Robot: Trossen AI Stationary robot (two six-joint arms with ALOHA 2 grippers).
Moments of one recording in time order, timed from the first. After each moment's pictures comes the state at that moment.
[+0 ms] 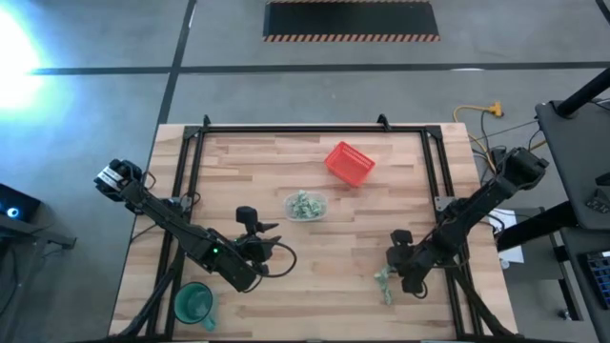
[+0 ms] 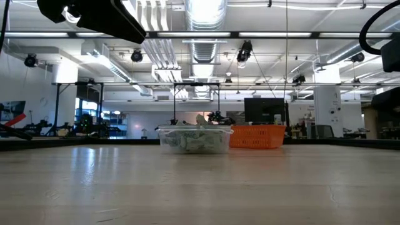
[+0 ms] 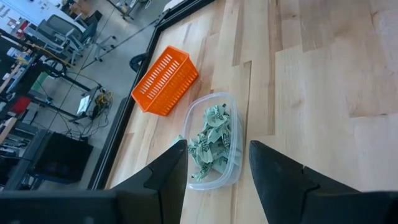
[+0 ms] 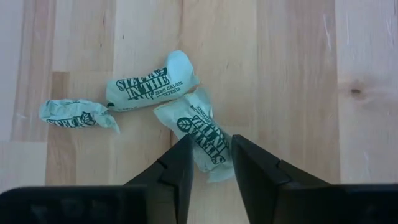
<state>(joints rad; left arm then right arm) -0.61 1.46 1.02 -0.49 -0.97 -0.21 0.75 1.31 0.49 -0.31 0.16 0.76</state>
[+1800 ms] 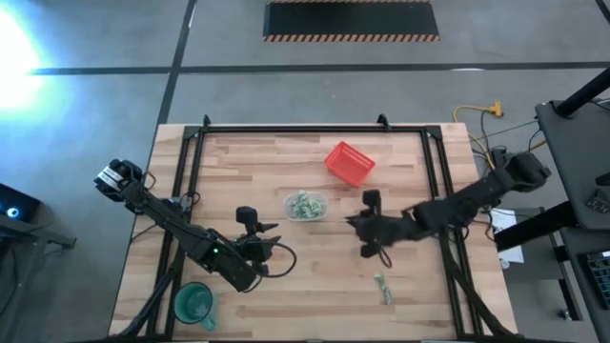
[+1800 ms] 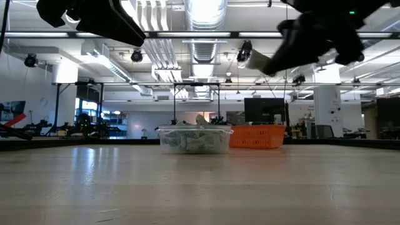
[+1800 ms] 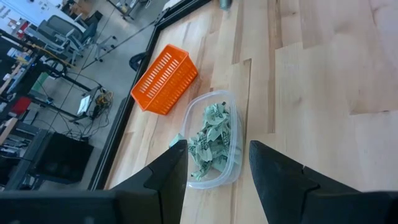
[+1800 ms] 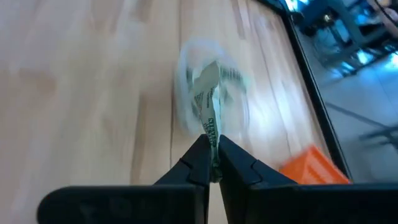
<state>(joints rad) -0.61 1.46 1.01 -0.48 -0.97 -0.20 0.39 1.33 0.72 -0.14 0.62 -0.06</state>
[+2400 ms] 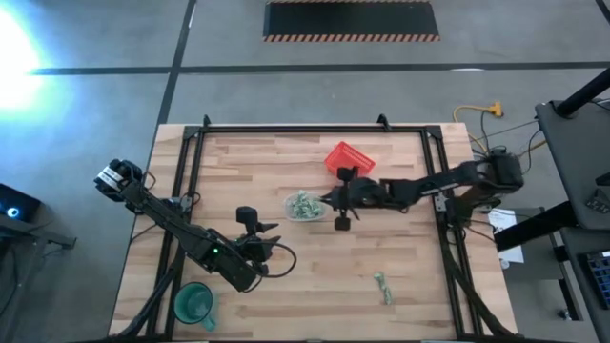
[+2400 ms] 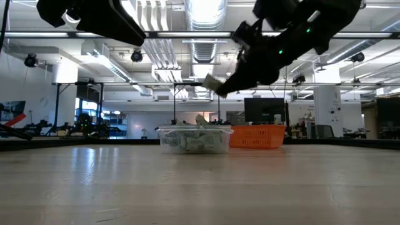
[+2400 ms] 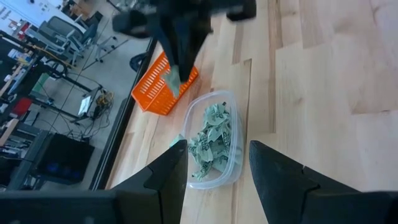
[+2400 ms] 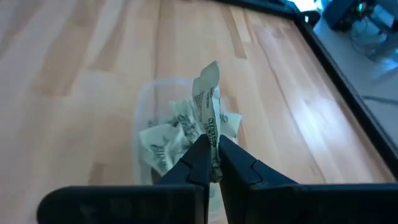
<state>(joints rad) -0.61 1.46 1.01 -0.48 -0.98 -0.20 -0.01 1.55 0.74 0.28 0.17 -0.15</state>
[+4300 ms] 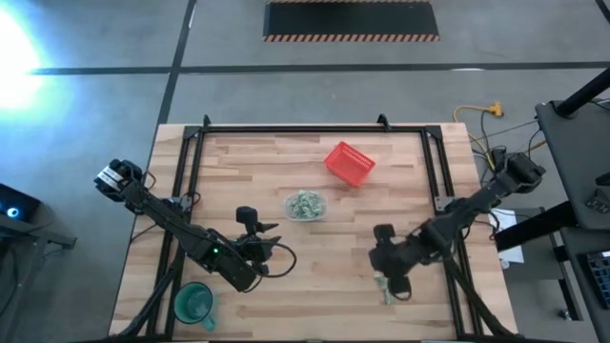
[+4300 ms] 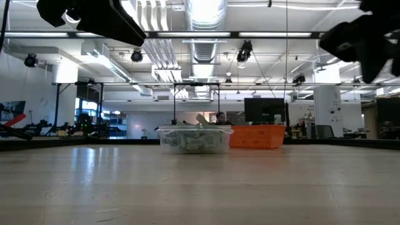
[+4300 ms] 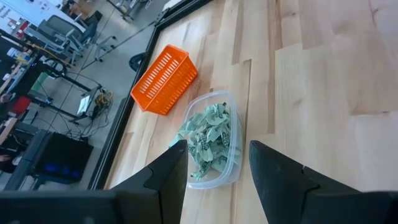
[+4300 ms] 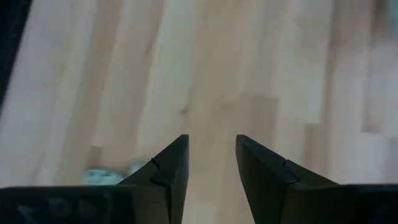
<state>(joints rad) -0.61 1.46 1.01 -0.48 -0.97 -0.20 0.60 1.39 0.90 -0.63 0.15 0.42</state>
